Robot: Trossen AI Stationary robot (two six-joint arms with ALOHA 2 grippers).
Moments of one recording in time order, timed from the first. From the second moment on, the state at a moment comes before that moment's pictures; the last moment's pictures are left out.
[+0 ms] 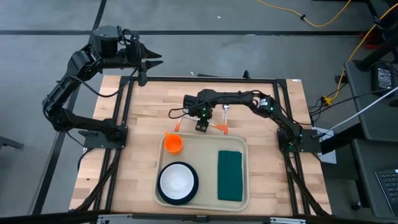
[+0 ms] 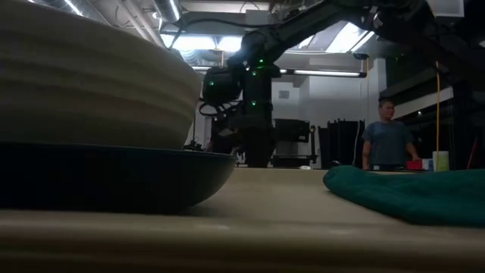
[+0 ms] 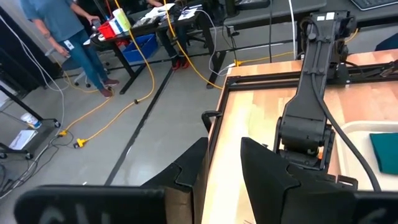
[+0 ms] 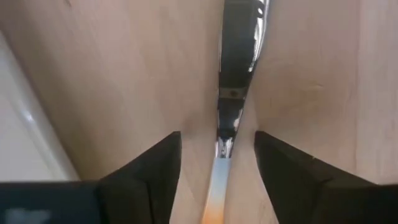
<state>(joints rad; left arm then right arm) 0.68 1.19 1.72 -0.90 0.26 0.41 -0.25 2.39 1.96 -1.13 -0.10 0.02</state>
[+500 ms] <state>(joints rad) 0.68 1.19 1.72 -0.89 0.26 0.41 -0.25 2.38 1.93 -1.08 -0.07 0.02</state>
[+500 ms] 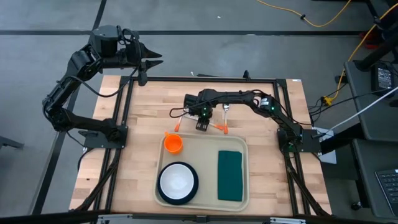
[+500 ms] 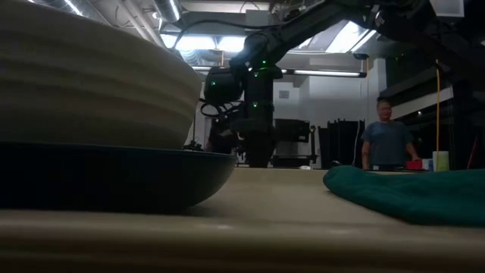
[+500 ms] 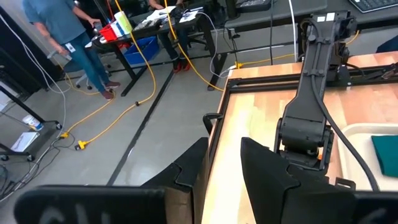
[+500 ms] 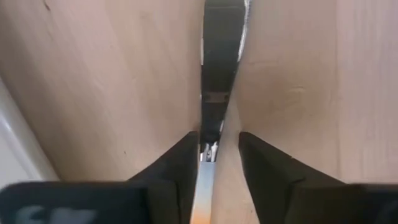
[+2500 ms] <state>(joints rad) 0.68 1.19 1.72 -0.89 0.15 0.43 -0.25 2.39 2.02 -1.17 -0.03 0.02</state>
